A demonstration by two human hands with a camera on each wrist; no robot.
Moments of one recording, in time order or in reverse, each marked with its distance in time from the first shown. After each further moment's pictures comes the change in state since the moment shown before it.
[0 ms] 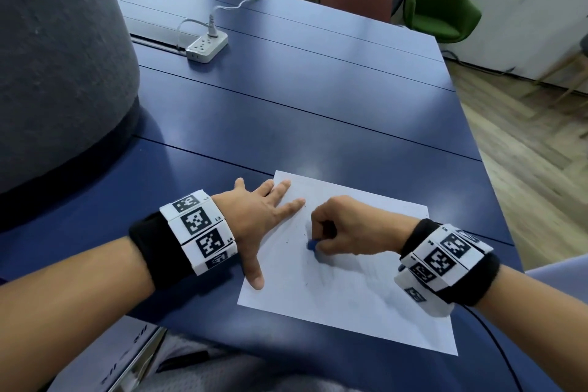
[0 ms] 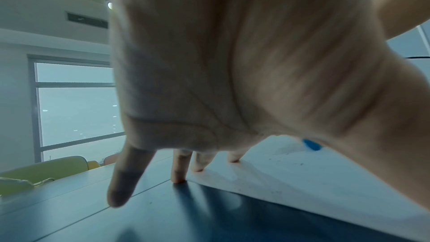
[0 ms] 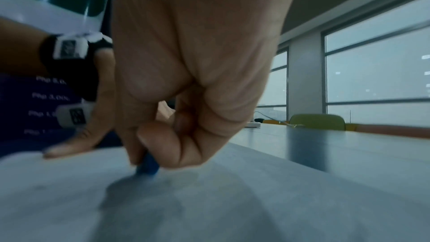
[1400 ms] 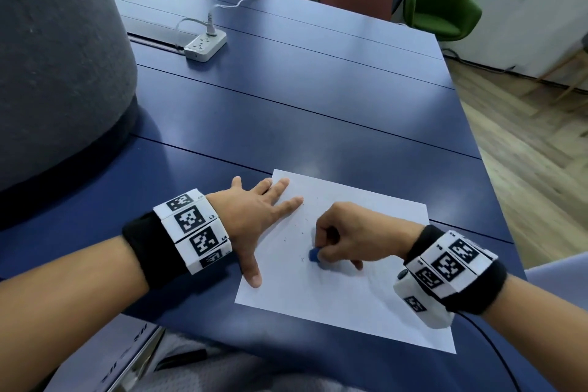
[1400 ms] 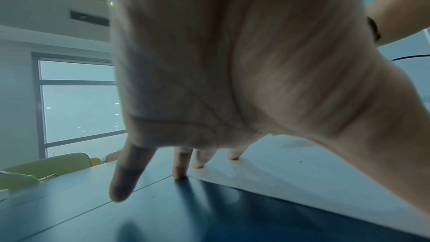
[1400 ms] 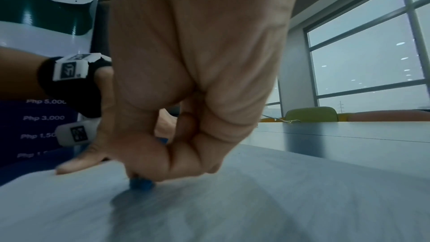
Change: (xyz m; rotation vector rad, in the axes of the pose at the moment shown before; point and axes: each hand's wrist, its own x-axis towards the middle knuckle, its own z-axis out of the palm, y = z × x) left_hand -0.001 -0.001 -0.001 -0.033 -0.005 0.008; right_hand -0.008 0.004 0.005 0.059 -0.050 0.066
